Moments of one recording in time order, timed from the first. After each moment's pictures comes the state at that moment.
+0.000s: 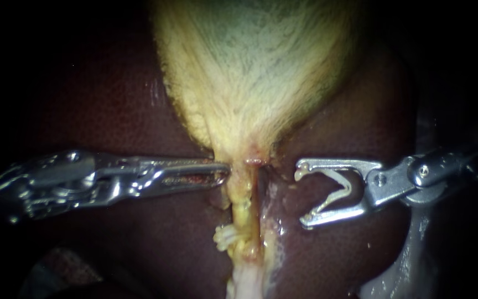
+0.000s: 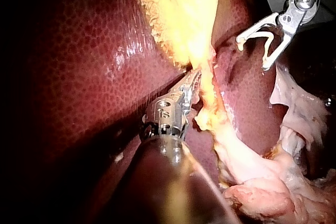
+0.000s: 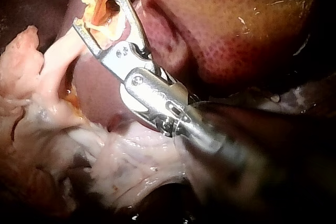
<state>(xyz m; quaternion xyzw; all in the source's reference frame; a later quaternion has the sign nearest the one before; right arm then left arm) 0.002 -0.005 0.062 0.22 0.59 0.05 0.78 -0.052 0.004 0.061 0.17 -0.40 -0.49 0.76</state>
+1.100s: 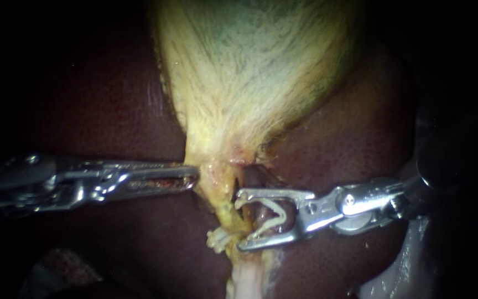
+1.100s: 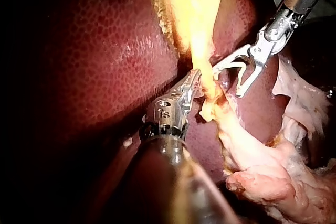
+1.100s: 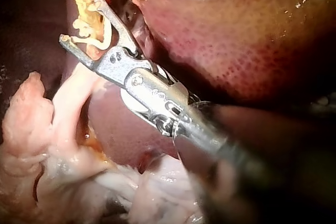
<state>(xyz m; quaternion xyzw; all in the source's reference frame) 0.011 -0.009 0.070 0.26 0.57 0.09 0.77 -0.048 0.004 0.057 0.17 -0.40 -0.49 0.76</state>
